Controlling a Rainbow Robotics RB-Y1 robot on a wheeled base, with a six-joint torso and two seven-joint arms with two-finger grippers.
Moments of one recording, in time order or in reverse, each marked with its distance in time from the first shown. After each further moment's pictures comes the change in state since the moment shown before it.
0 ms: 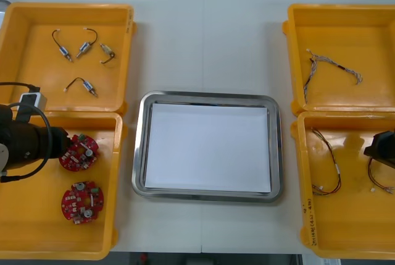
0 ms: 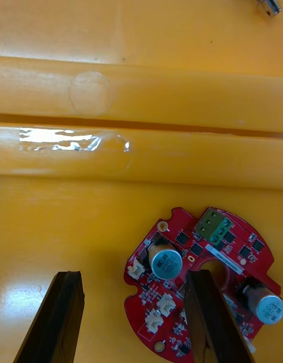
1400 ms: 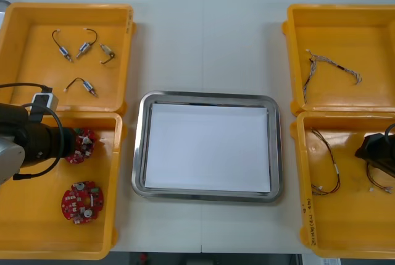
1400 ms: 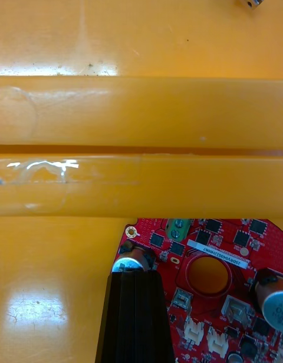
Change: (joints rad) right arm 0.001 0.019 0.027 0.062 -0.029 -0.066 -0.067; left arm -0.044 0.000 -0.079 0.040 -0.052 -0.037 0.000
